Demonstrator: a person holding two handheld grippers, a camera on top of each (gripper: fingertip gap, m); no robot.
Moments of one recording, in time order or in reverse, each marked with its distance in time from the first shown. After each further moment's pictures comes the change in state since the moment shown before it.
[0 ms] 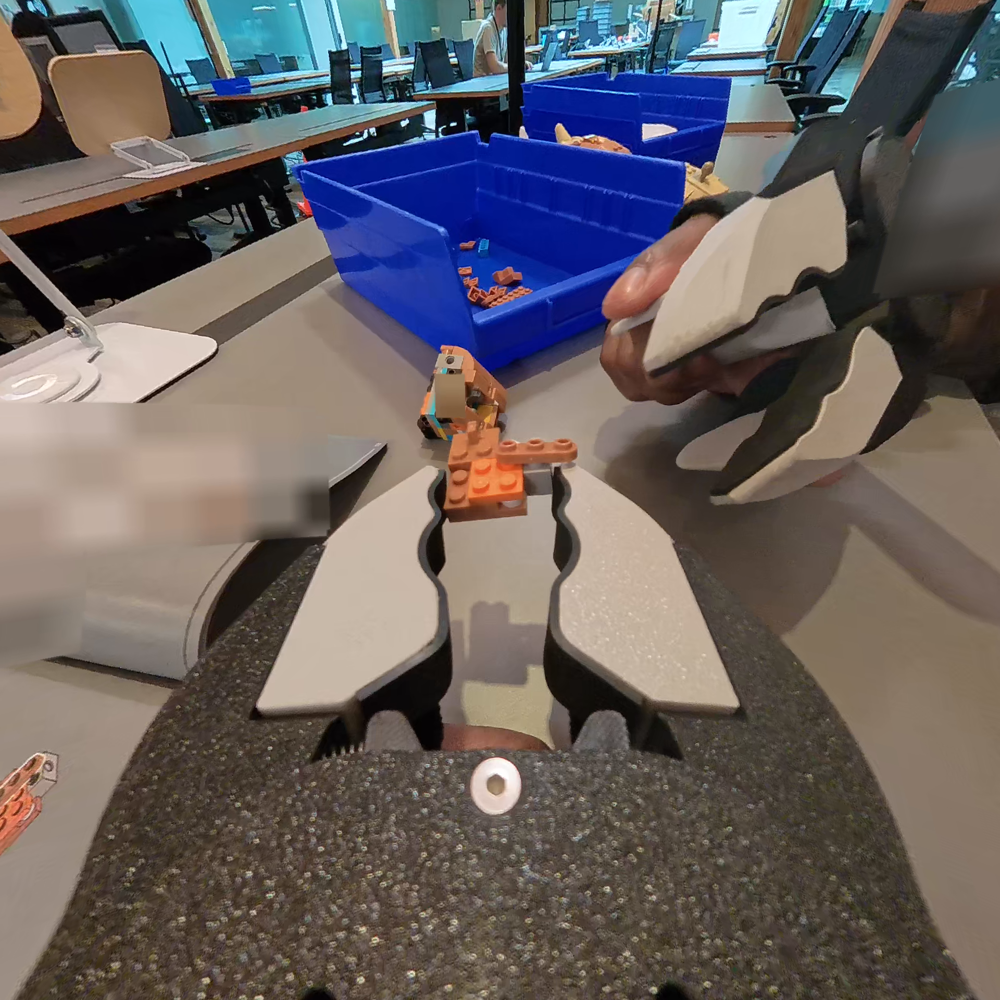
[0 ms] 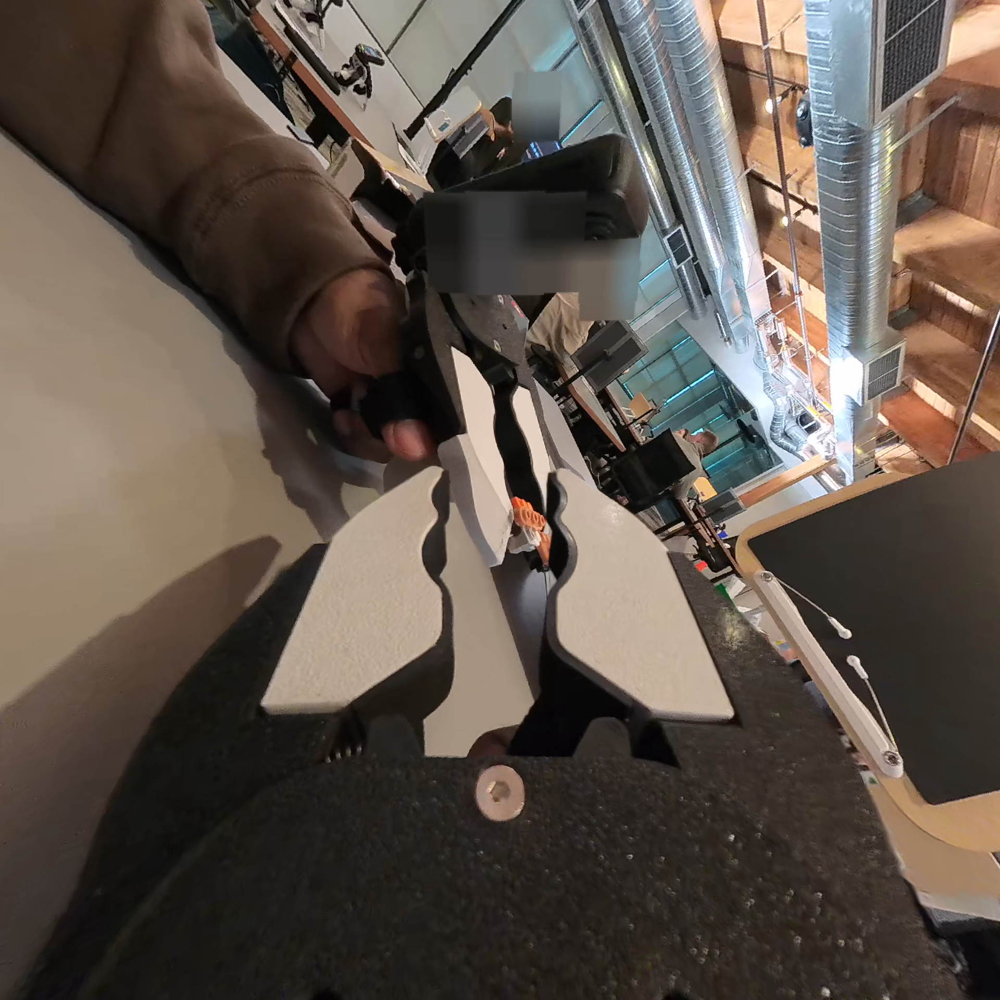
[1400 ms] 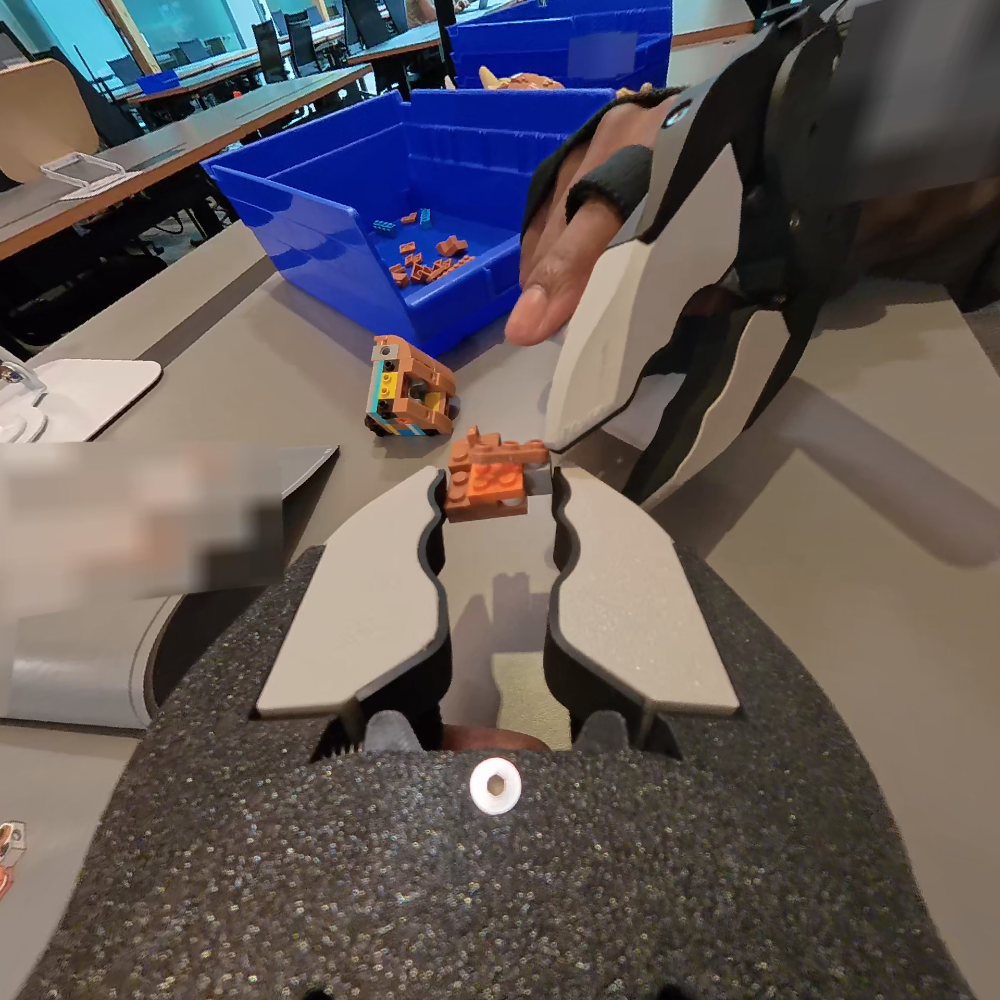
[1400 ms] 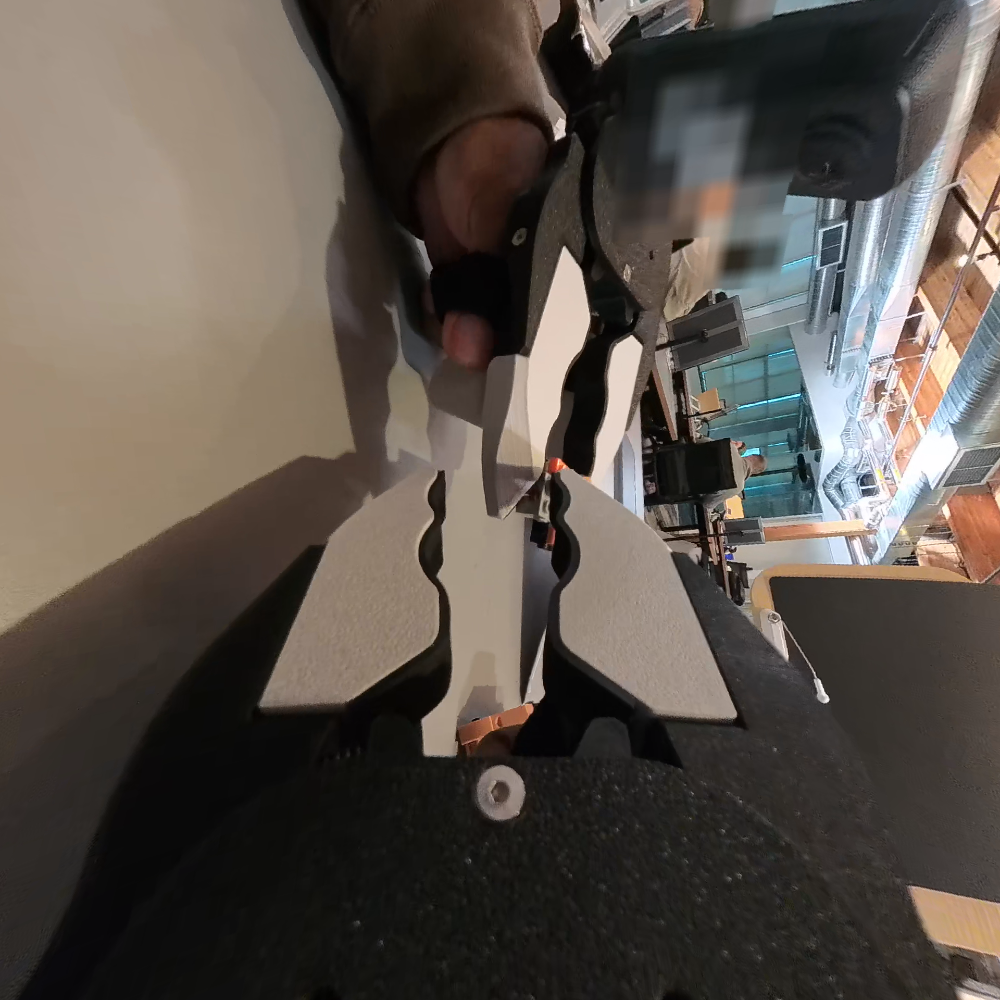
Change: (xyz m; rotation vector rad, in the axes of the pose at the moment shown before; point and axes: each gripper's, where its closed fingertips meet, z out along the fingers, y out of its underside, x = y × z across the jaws) left arm 0.025 0.009 0.007 -0.064 0.068 0.131; right arm -0.030 0.029 -0.006 -0.149 -0.252 -0.283
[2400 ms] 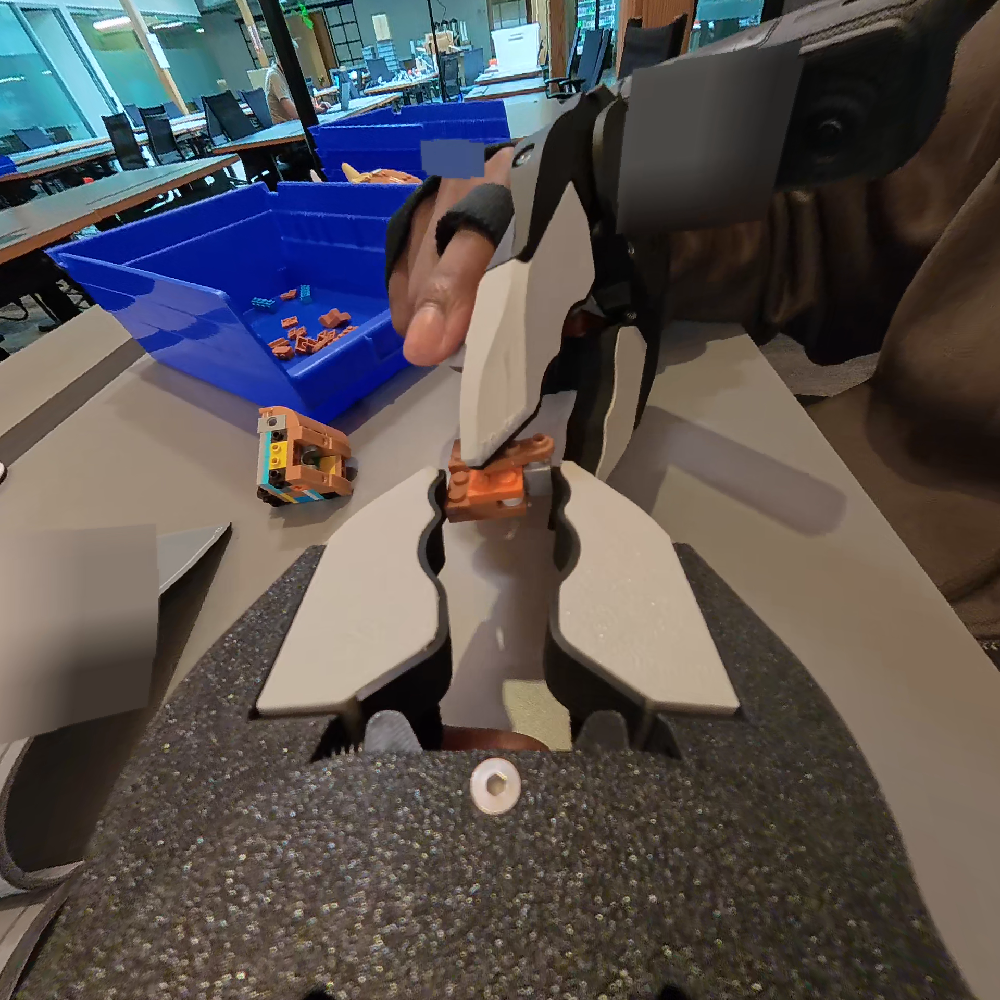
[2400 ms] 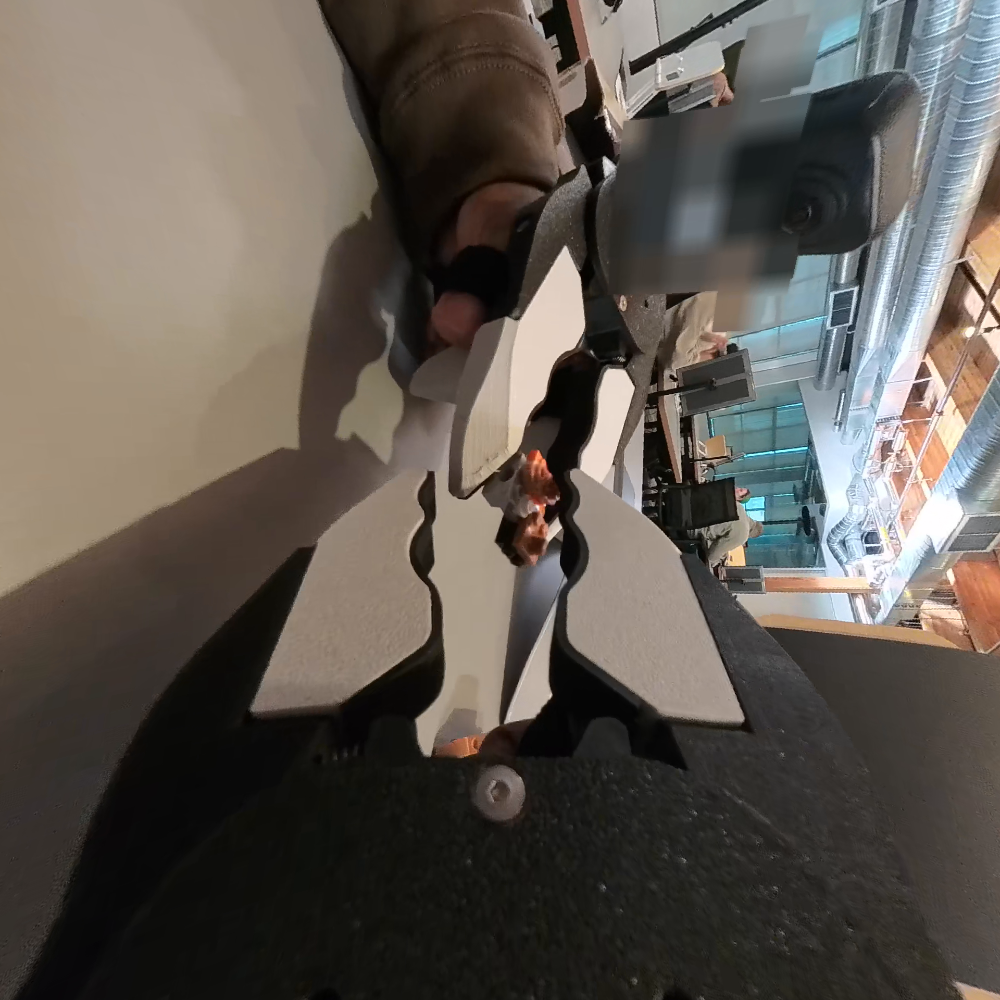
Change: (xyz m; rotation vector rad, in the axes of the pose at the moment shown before) left arm 0.039 -0.018 -0.007 0.118 0.236 0.026; right arm 0.002 -0.018 -0.006 0.062 -0.048 -0.067
